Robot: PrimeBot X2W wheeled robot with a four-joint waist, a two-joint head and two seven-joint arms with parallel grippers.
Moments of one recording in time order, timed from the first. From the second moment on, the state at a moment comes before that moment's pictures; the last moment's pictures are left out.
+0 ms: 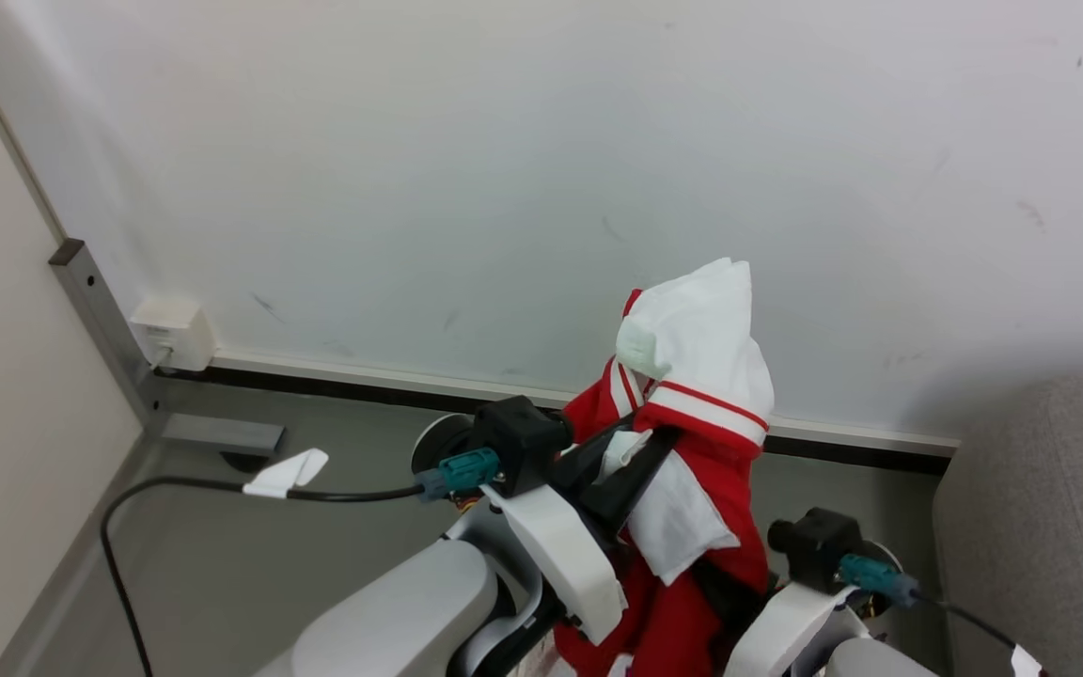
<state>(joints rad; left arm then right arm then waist) -0.69 0.23 -0.99 0.25 -0.71 -0.01 -0.19 -0.51 -0.18 0.94 0.61 0.75 0.13 -0.26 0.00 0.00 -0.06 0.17</state>
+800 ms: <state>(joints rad) -0.62 0.26 -1.01 0.22 -0.71 0.02 -0.20 -0.32 -0.13 0.39 0.35 0.64 0.13 -0.26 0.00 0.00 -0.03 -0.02</state>
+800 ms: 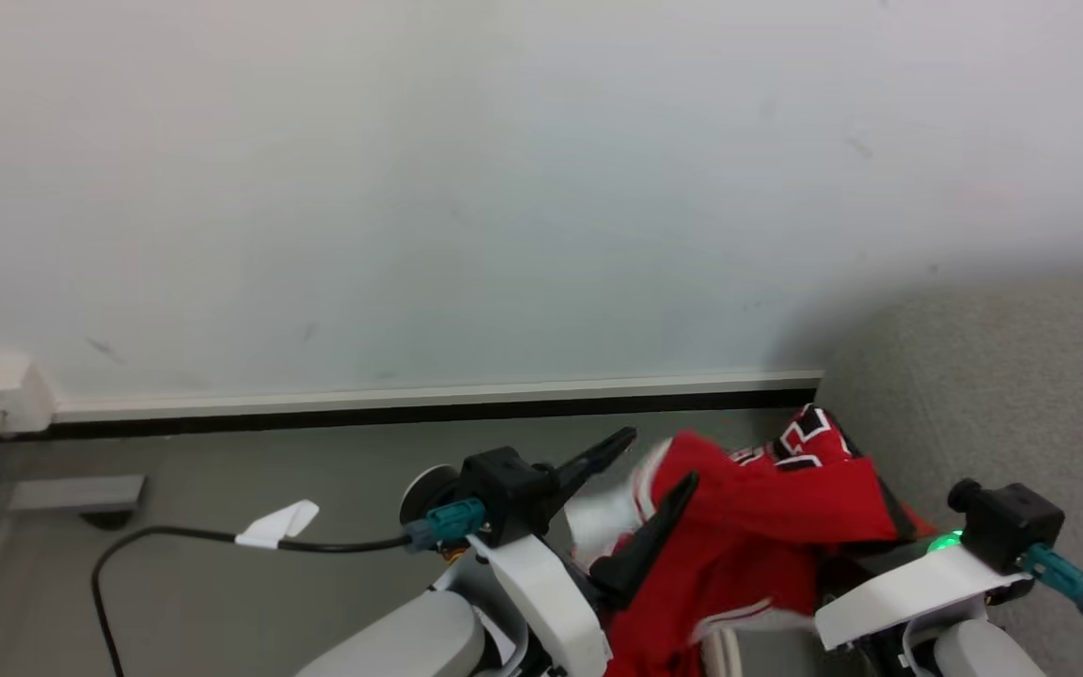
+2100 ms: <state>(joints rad) -0.61 0.31 -0.89 0.20 -0.54 -0.06 -0.25 -0.46 -0.19 0.14 0.18 0.69 0.13 -0.20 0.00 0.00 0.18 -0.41</state>
